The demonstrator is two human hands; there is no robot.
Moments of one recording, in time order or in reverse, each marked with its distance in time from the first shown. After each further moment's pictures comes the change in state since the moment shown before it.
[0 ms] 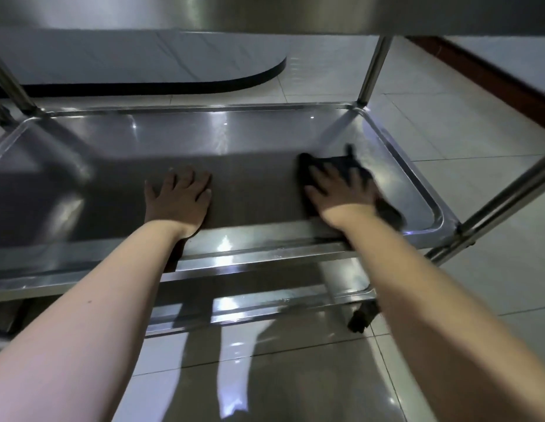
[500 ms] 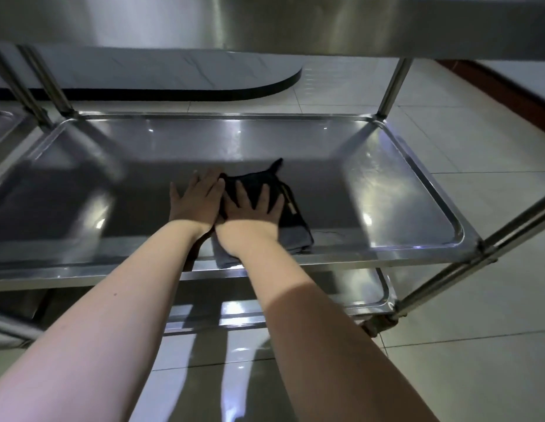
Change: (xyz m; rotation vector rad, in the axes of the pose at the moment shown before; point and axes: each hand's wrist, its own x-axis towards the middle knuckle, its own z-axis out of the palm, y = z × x) left_hand -0.012 0.001 -0.010 -0.217 0.025 0.014; right_hand -0.053 -0.189 0.030 -0.018 -0.104 -0.220
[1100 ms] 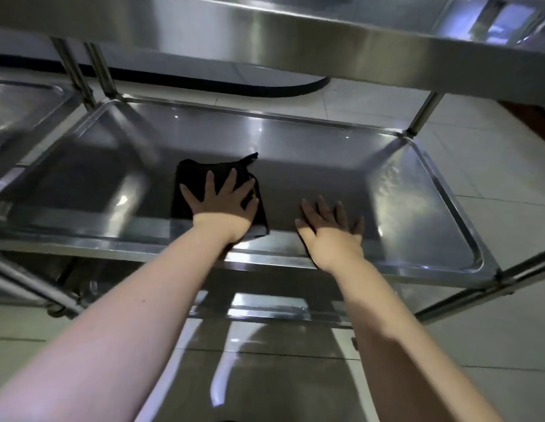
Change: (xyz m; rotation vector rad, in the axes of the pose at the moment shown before) left_hand -0.024 0.008 0.001 0.186 -0.055 -0.178; right_hand -0.025 0.107 -0.004 0.075 0.061 0.040
